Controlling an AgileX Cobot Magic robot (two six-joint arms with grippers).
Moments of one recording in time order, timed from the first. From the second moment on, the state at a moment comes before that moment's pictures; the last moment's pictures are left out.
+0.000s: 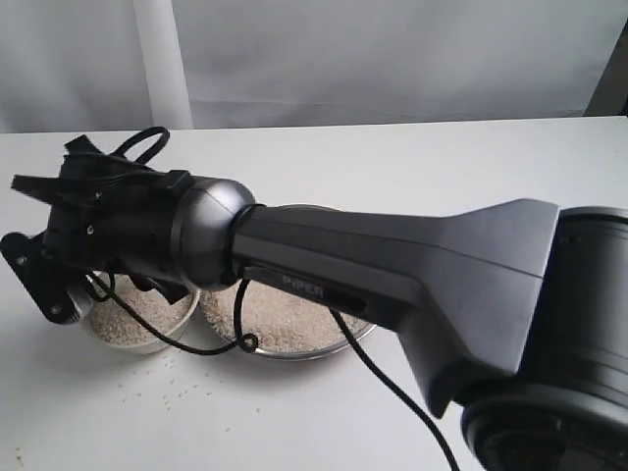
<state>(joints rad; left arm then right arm) 0.07 0.00 0.00 0.19 0.34 -0.34 1.06 2.33 -2.01 -0.72 0.77 -0.75</state>
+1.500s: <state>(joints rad) 0.07 0.00 0.00 0.19 0.34 -0.34 0.64 1.93 -1.38 -0.51 0.56 -0.45</state>
